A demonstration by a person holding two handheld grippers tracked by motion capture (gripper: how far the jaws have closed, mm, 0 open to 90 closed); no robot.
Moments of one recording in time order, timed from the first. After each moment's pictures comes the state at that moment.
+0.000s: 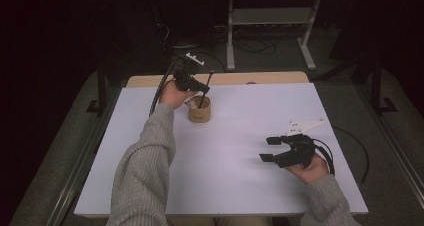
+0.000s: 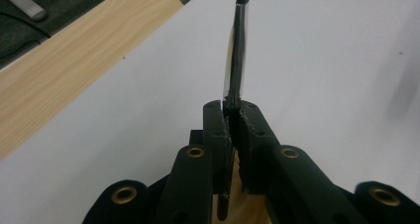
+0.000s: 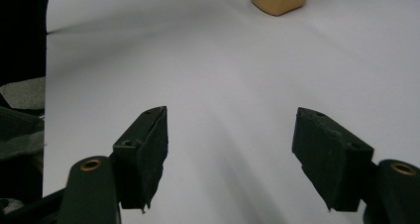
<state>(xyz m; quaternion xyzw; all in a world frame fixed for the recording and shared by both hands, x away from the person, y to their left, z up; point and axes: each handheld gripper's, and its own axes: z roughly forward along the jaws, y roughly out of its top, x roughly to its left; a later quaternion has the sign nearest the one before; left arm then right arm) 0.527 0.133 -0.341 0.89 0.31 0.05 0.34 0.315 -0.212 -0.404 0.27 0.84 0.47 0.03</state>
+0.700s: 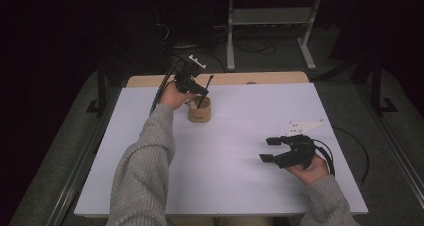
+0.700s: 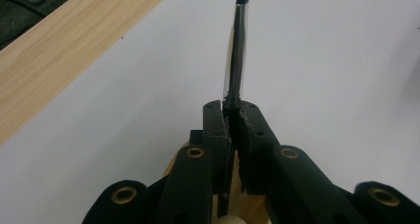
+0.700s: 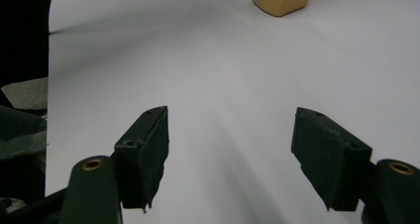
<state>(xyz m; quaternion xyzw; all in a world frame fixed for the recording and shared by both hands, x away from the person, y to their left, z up) 0.526 0.130 -0.345 0.90 0.31 0.05 0.31 0.314 -0.212 -0.404 0.26 0.84 0.47 0.03</state>
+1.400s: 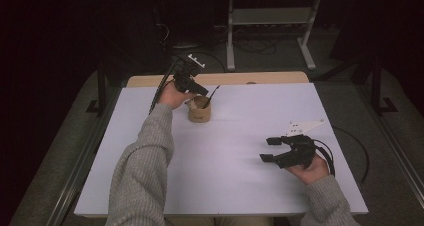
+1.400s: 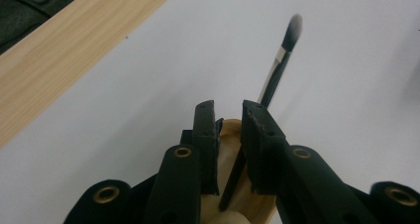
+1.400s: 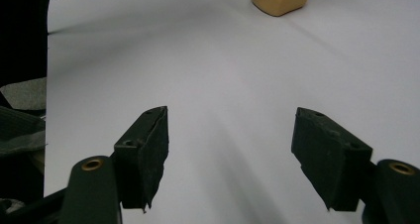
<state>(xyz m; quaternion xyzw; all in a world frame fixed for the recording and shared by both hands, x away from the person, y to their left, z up) 0.524 0.132 -0.341 0.90 0.32 0.05 0.30 0.313 -0.213 -0.404 0.27 0.84 0.47 0.04</state>
